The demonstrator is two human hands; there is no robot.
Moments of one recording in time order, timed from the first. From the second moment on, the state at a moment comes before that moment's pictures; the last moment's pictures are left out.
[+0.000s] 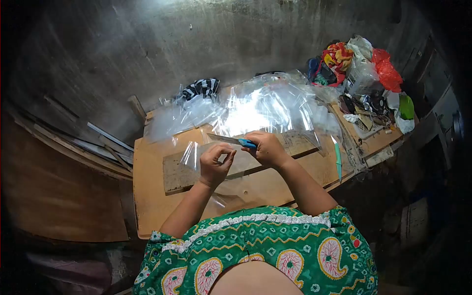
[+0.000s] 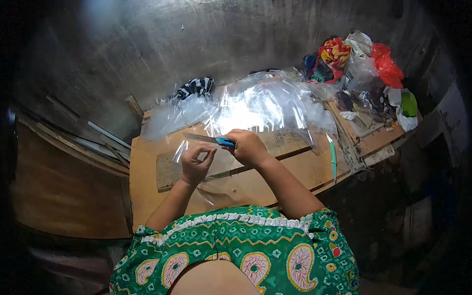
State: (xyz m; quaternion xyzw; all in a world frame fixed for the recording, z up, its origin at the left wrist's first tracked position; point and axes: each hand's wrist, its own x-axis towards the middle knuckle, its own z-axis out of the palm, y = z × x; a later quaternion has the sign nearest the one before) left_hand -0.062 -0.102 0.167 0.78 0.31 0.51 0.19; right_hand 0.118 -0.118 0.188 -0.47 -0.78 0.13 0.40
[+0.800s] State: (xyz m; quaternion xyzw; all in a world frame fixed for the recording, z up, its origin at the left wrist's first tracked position) left_hand -0.129 -0.085 0.156 0.63 0.38 0.22 0.65; right_hand 0.197 -0.064 0.228 -0.55 -0.57 0.43 0.43
